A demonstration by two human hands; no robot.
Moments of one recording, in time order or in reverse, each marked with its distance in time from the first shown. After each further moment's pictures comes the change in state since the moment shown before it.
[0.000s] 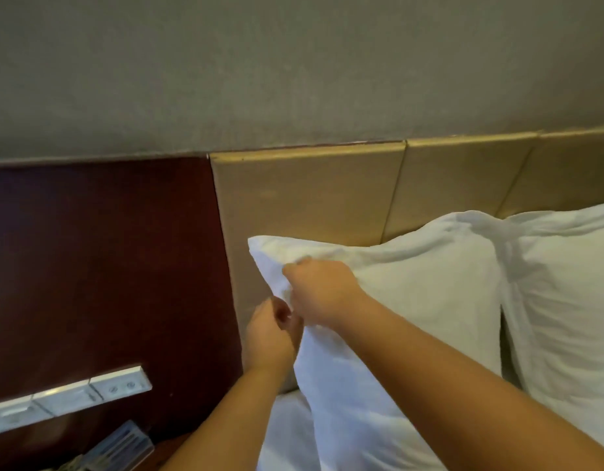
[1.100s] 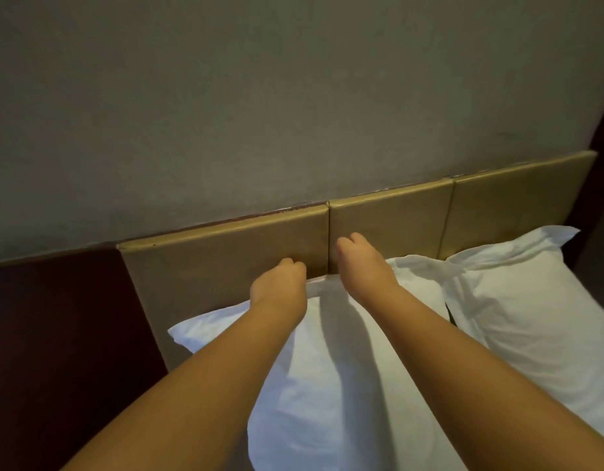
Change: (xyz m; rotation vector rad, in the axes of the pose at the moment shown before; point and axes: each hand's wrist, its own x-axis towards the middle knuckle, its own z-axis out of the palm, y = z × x) left_hand 0.079 0.186 0.053 0.919 -0.197 0.492; right_hand 0.004 0.172 -0.050 0.200 0.339 0.490
